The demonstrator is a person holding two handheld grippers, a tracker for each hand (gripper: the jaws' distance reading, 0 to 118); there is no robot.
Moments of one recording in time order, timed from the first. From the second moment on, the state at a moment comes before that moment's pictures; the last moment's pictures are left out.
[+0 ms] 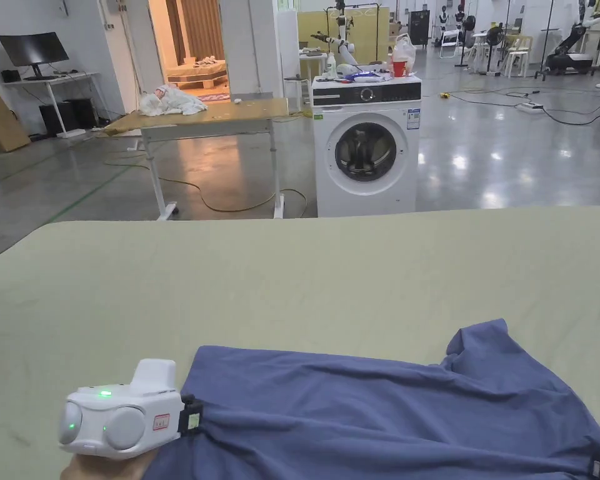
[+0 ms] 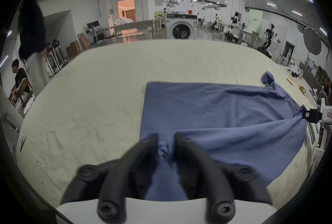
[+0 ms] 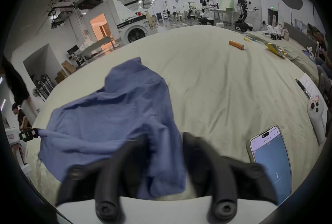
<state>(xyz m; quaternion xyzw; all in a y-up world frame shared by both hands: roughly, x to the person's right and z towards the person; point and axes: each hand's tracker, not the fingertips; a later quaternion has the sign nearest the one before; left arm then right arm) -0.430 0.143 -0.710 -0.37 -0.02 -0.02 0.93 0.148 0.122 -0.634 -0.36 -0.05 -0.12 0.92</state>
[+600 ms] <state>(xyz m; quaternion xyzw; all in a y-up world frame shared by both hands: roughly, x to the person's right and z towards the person) -0.383 0.276 -0.454 -0.02 -0.03 -0.07 1.00 0.082 0.233 -0.459 -0.11 0.08 -0.04 0.99</state>
